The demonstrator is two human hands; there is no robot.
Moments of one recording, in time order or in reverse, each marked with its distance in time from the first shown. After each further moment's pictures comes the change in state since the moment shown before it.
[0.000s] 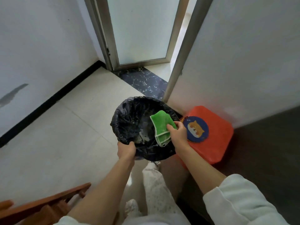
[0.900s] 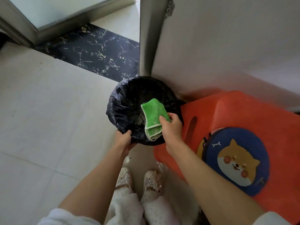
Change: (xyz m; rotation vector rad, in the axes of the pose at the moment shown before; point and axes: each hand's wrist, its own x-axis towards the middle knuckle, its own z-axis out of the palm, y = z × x) left_hand 0.345 0.008 0.314 0.001 -0.320 -0.166; right_hand 0.390 0.157 0.080 0.205 0.248 0.297
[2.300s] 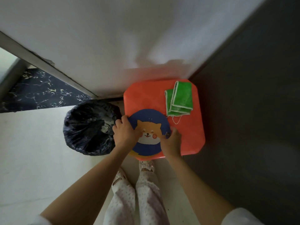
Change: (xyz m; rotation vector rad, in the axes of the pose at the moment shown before) left_hand -0.201 -0.015 0.144 1.499 -0.147 0.642; right_hand -0.082 0.047 -0.219 0.014 0.316 0.195
